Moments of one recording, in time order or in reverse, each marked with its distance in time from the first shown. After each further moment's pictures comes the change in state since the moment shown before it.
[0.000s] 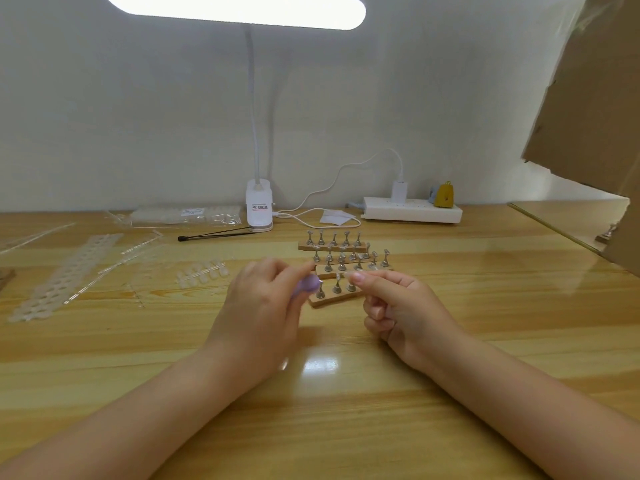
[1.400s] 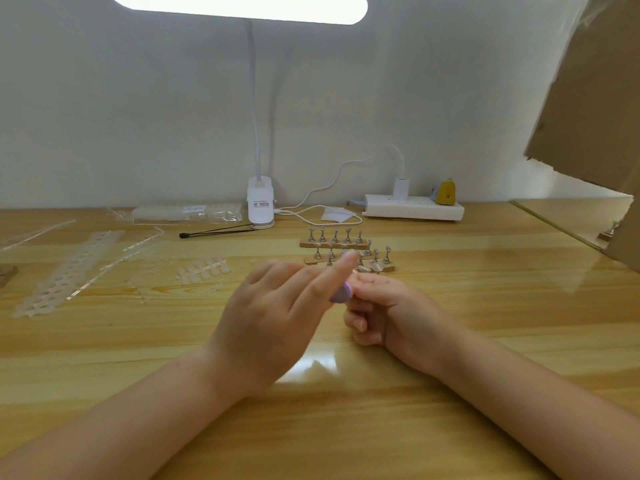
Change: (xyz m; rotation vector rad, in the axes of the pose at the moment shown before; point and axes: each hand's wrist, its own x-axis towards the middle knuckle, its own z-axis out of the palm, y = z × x) left_hand 0.004 0.012 -0.009 0.113 0.265 0.529; right_hand -0.005 -0.002 0.003 -0.182 -0.345 0.080
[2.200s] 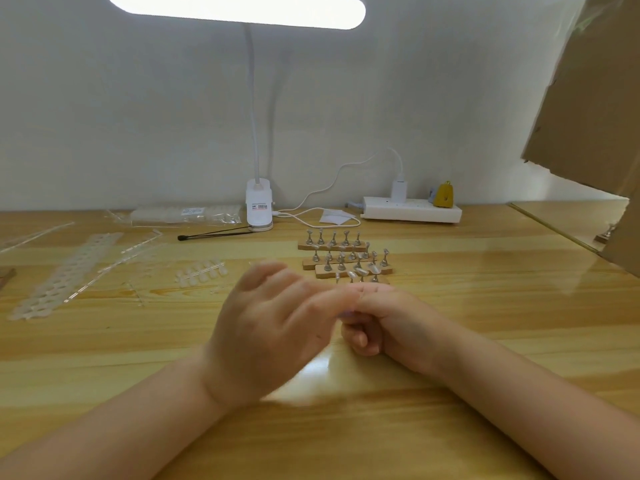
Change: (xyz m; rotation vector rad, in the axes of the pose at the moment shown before) left_hand -0.002 -0.001 0.004 0.030 0.141 0.088; right_hand 0.002 0.003 -0.004 -0.092 -0.103 0.034
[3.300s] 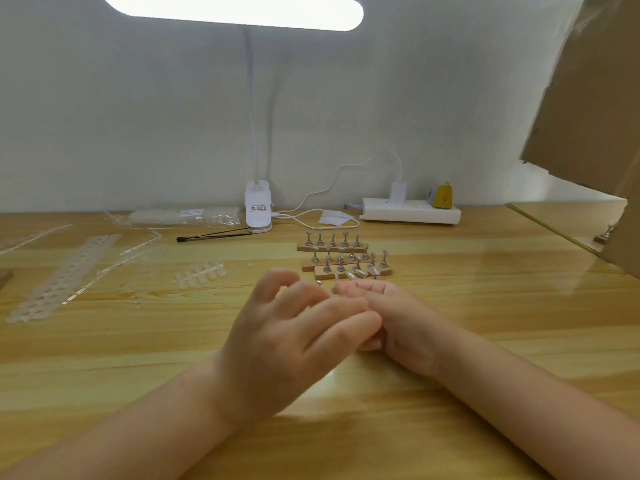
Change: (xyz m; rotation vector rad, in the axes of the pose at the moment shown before) left_hand 0.004 0.012 0.001 0.029 -0.002 0.075; right_hand 0.002 0.002 -0.002 0.057 0.052 -0.051
